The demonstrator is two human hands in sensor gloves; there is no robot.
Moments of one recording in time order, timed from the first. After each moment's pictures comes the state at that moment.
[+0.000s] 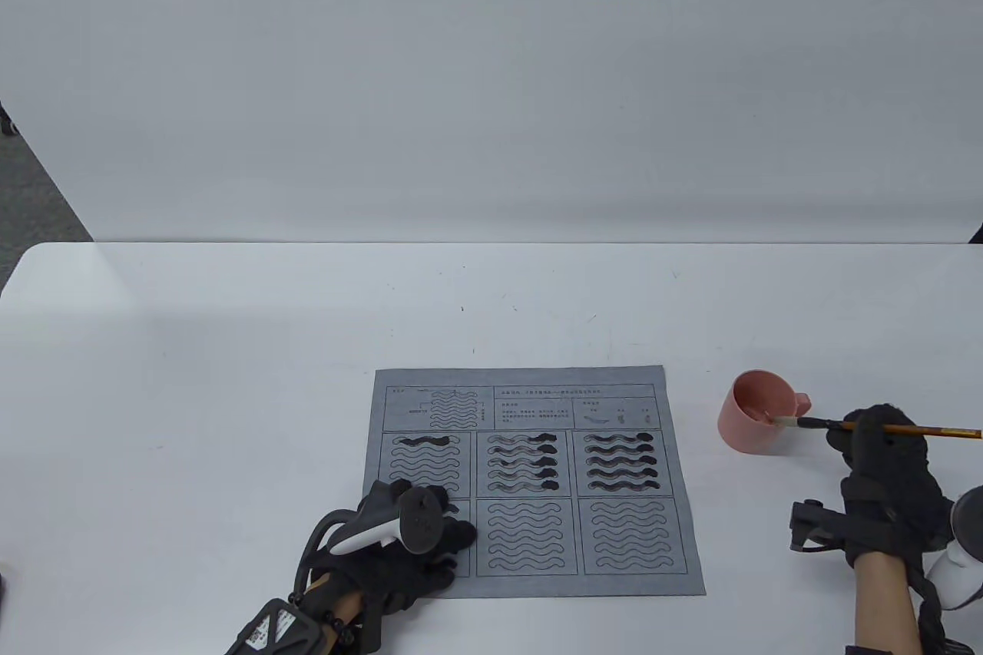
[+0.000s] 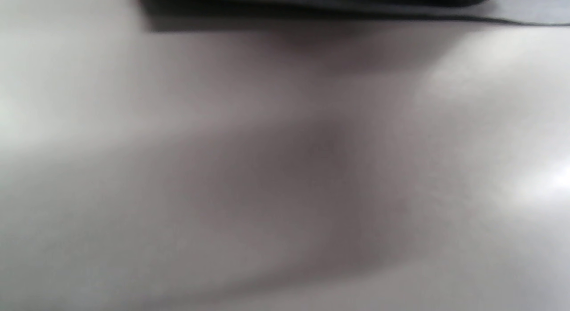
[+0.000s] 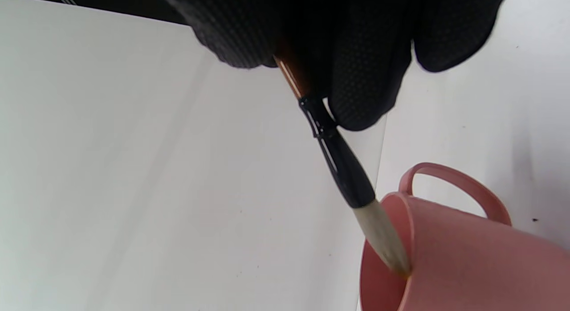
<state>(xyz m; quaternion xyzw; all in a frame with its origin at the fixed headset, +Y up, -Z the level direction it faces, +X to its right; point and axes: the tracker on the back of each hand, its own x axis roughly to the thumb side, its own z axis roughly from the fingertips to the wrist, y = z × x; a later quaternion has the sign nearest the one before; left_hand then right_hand) -0.166 -0.783 -0.297 -0.35 -0.16 0.00 0.92 0.385 -0.706 -0.271 -0.22 -0.28 0.72 0.60</state>
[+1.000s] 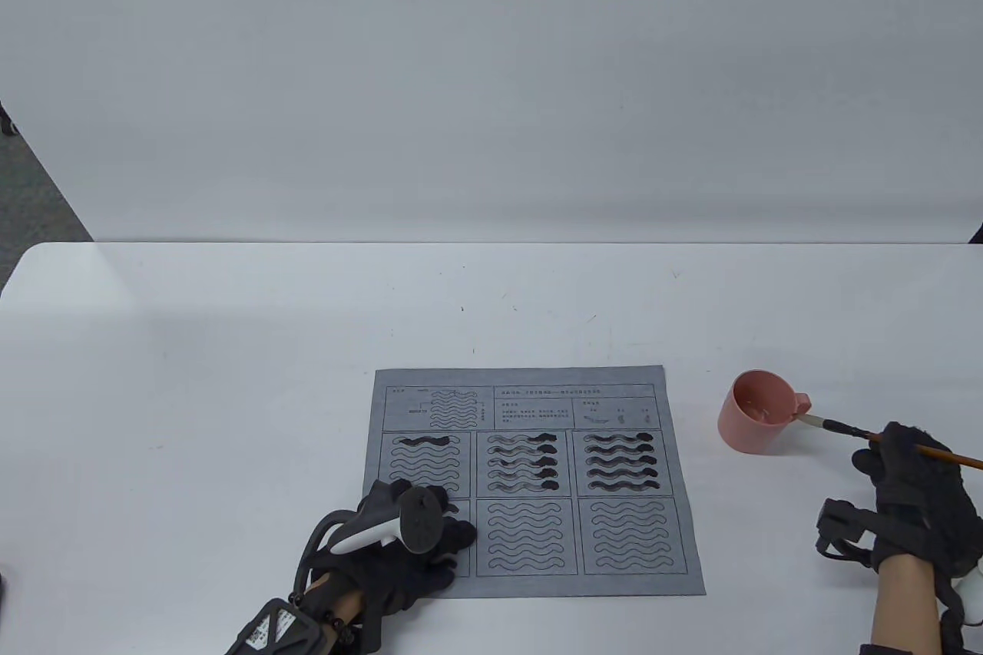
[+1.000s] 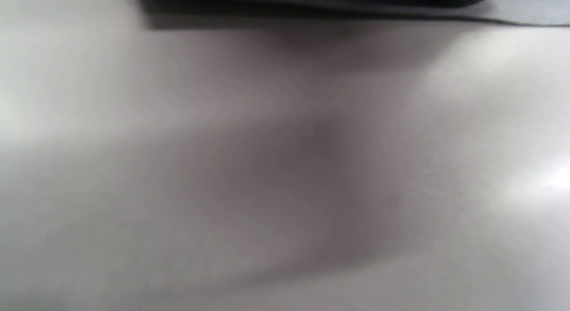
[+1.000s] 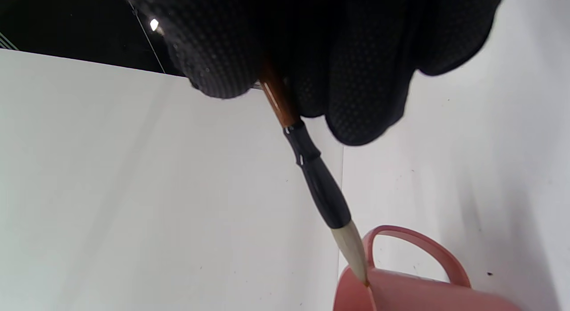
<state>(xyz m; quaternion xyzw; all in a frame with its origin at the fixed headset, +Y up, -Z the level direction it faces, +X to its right) -0.166 -0.785 -0.297 -0.36 -0.16 0.00 0.92 0.413 -0.715 -0.257 -0.30 -0.27 0.68 0.62</state>
